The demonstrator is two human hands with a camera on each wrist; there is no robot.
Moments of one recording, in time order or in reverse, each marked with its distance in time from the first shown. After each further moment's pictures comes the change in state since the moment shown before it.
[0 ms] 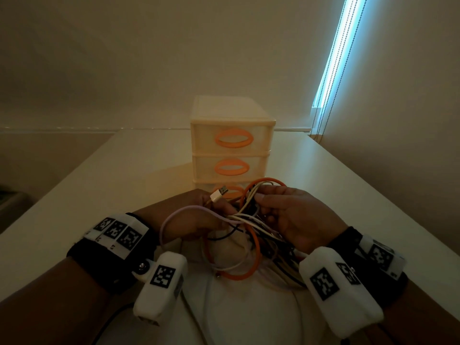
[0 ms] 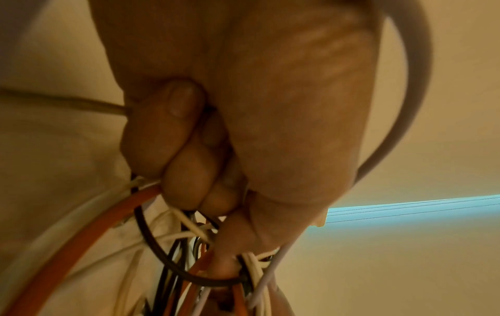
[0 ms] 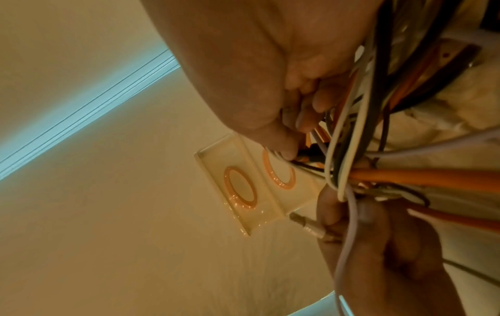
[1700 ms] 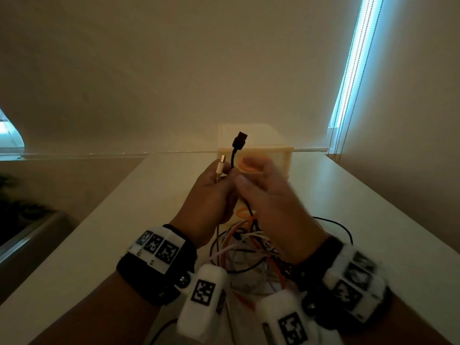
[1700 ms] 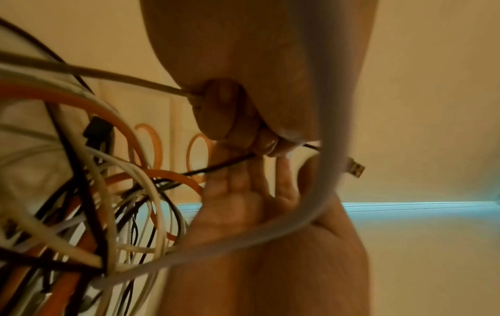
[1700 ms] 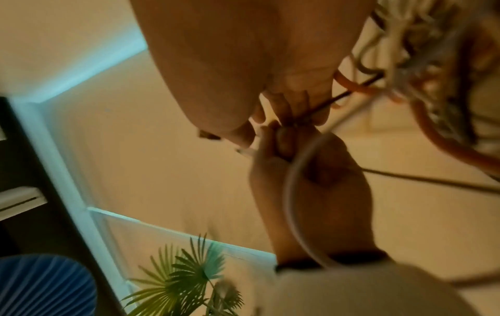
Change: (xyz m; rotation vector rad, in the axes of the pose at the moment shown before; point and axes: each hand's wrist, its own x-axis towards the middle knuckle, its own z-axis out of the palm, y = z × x) left_hand -0.010 0.057 0.014 -0.208 0.576 0.247; right_hand -0.016 -0.026 0.092 -0.305 0.008 -0.574
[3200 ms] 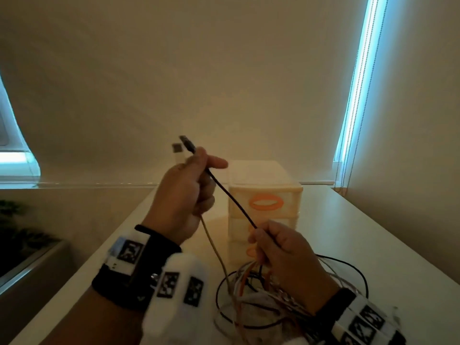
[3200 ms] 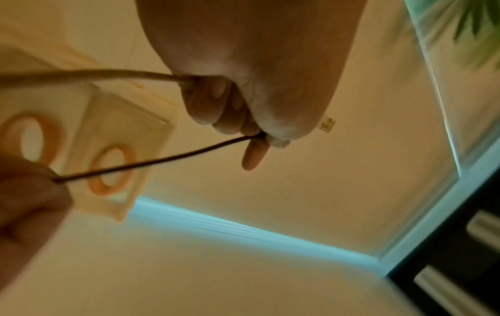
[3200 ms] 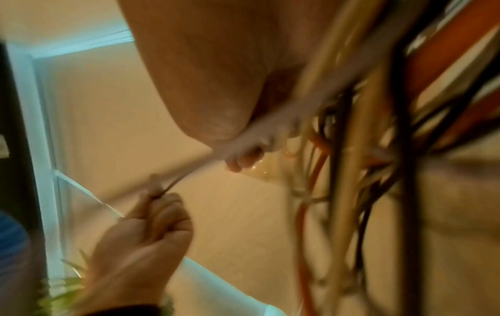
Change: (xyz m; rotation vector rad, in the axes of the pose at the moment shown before) left_hand 0.016 0.076 -0.031 -0.247 0.149 0.101; right_hand 0.003 0.021 -0.013 -0.212 0.010 -0.096
